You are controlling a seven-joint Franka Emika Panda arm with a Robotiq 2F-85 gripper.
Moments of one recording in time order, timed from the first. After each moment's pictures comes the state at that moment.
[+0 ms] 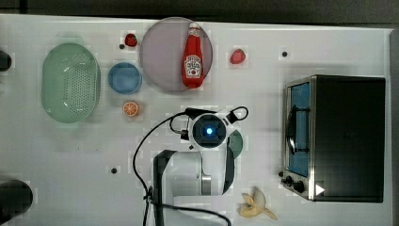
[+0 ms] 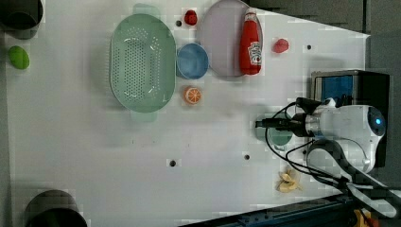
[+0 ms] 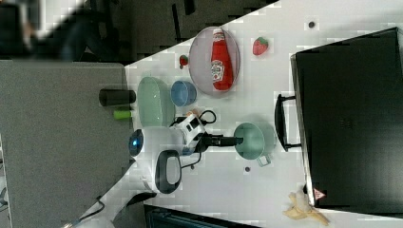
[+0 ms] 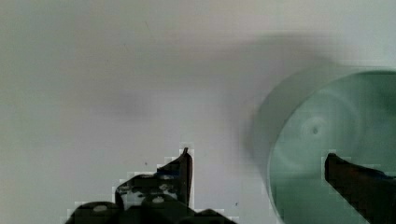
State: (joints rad) arm -0.08 0.22 0.06 -2.48 -0.05 1.03 -0.63
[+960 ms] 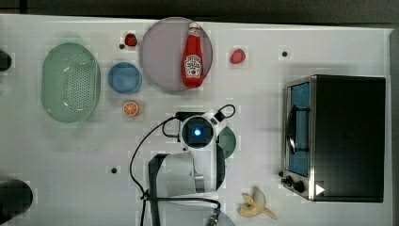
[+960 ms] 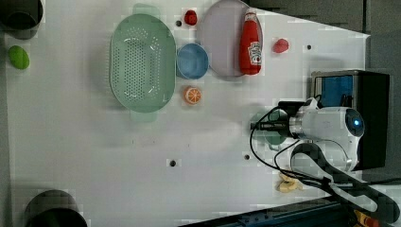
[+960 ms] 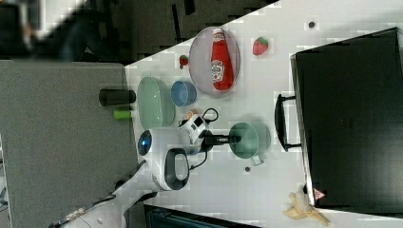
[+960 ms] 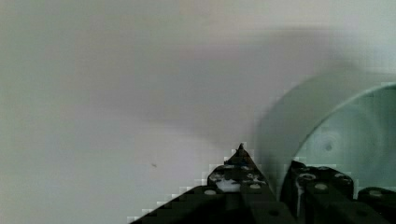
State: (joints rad) arm -0.07 0.30 0.10 -2.48 -0.11 1.12 -0.65
